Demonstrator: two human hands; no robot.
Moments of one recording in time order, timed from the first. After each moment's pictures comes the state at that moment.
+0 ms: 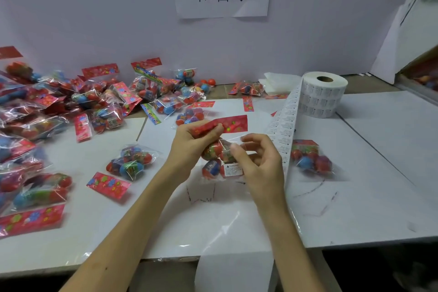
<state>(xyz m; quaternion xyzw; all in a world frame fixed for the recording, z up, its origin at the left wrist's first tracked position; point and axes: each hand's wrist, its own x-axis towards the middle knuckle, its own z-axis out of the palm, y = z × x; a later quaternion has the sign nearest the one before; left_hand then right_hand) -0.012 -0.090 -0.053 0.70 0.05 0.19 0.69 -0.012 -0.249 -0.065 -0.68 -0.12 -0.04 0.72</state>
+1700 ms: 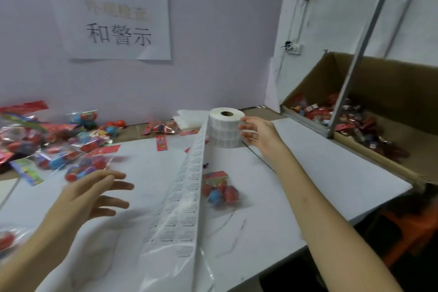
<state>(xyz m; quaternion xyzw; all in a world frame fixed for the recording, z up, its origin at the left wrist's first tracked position) -0.004 -0.080 -0.060 0.73 0.03 0.10 0.67 0.195 -0.428 -0.008 -0.67 0.02 -0.02 0.74</state>
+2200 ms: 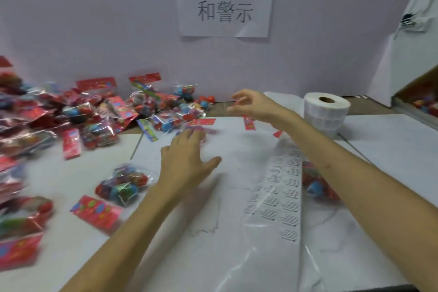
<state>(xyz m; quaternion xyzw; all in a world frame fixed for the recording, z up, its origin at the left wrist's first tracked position) 0.011 -0.071 -0.051 0.96 0.15 0.15 0.20 0.186 -0.216 0.011 -0.86 -0.29 0.09 0.40</state>
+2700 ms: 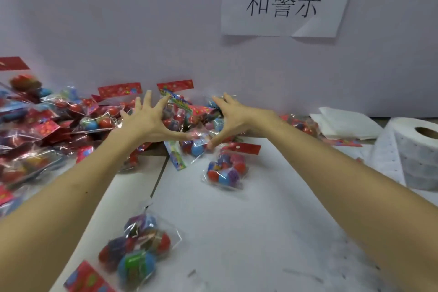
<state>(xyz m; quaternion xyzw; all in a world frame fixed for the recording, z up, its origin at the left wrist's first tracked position) 0.110 0.153 -0.016 0.96 0.28 0.02 0.08 0.265 -0.030 -0.011 -0.89 -0.44 0.13 0.09</state>
